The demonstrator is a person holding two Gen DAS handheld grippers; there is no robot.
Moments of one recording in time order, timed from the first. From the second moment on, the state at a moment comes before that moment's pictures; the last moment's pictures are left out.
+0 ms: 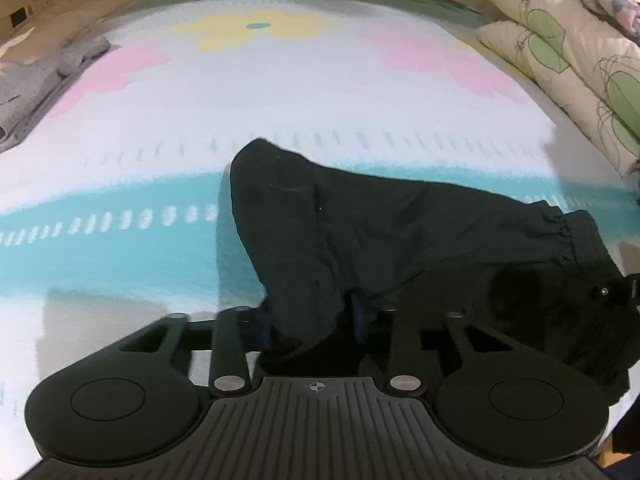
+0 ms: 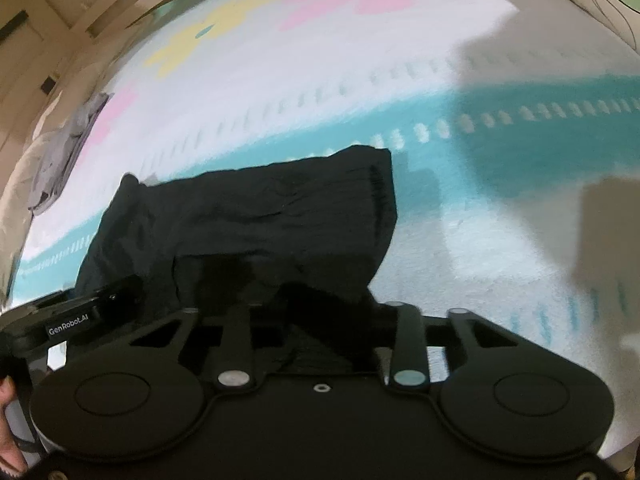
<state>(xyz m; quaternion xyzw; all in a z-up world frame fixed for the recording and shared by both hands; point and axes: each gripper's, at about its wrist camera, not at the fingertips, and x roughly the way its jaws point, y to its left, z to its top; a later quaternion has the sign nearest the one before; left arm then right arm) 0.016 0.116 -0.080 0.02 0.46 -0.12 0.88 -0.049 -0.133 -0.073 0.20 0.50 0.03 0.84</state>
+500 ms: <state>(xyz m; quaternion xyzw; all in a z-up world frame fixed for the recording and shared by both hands) 0.001 0.110 -0.046 0.05 0.42 -0.12 0.90 -0.057 -0.115 -0.035 0.18 0.46 0.06 0.87</state>
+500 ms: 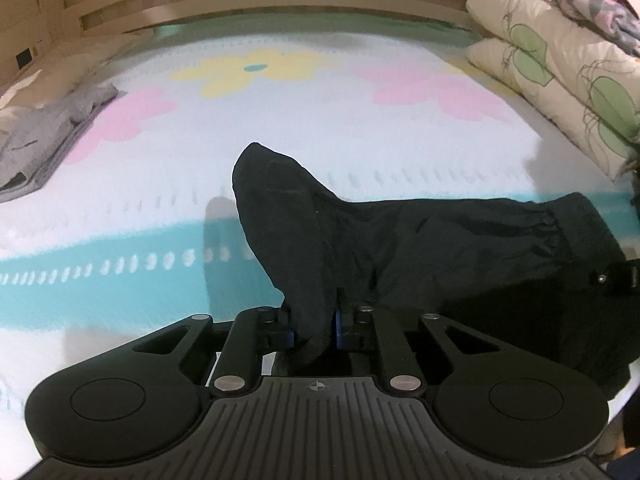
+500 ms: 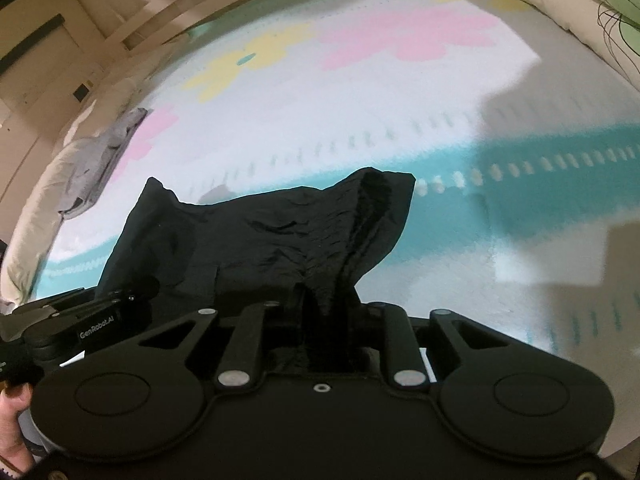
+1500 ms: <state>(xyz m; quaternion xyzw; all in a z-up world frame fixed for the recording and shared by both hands) 0.108 0.123 -0.033 0.03 0.40 -0.10 0.91 0.066 -0.103 -0.018 0.18 0.46 0.08 0.86</state>
